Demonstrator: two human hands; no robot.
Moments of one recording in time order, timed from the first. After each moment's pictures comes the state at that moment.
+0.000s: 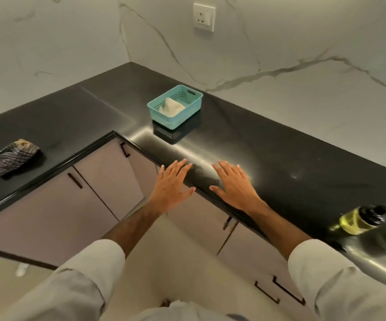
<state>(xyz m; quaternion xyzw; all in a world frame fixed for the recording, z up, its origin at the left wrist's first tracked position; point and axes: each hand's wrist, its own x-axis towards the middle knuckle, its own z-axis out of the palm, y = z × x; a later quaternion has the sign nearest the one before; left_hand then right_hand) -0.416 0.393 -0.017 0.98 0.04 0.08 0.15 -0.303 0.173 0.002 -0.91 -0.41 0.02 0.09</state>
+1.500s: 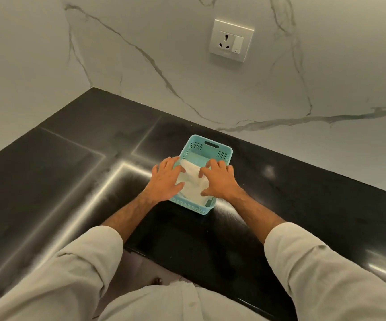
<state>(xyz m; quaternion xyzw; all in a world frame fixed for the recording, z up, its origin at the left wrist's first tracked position) -0.041 0.768 -0.036 0.98 -0.06 -0.02 0.18 0.000 0.560 0.007 -0.96 -0.25 0.11 0.01</state>
